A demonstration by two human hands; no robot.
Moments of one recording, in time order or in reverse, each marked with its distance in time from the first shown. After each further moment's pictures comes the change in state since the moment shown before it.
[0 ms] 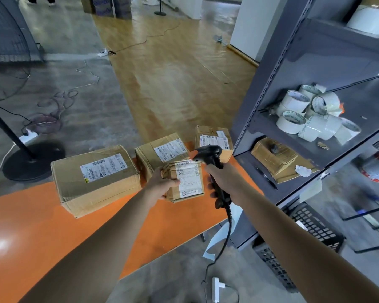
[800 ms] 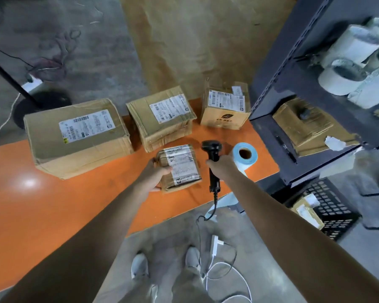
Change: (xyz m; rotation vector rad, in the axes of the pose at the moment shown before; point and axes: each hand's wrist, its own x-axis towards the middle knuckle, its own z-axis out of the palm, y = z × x) left_hand 0.026 -0.067 0.026 -0.001 0.114 -0.242; right_hand 0.140 0.128 -0.005 -0.473 0.010 0.163
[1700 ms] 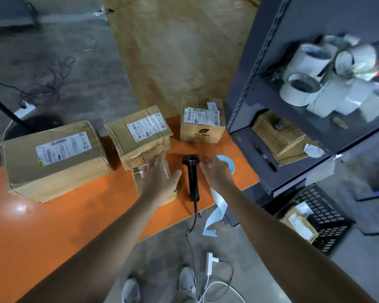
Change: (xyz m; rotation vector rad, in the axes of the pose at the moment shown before) left_hand -0.037 0.038 0.079 0.603 0.296 0.562; right_hand 0.003 0.027 -0.051 -0.007 0.185 -0.254
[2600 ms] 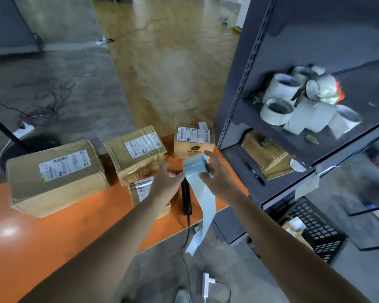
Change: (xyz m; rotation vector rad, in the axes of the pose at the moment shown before) left_hand -0.004 0.055 -0.012 -0.456 -0.067 -0.095; right_hand -0.037 -0.031 -0.062 0.090 -0.036 -0.269
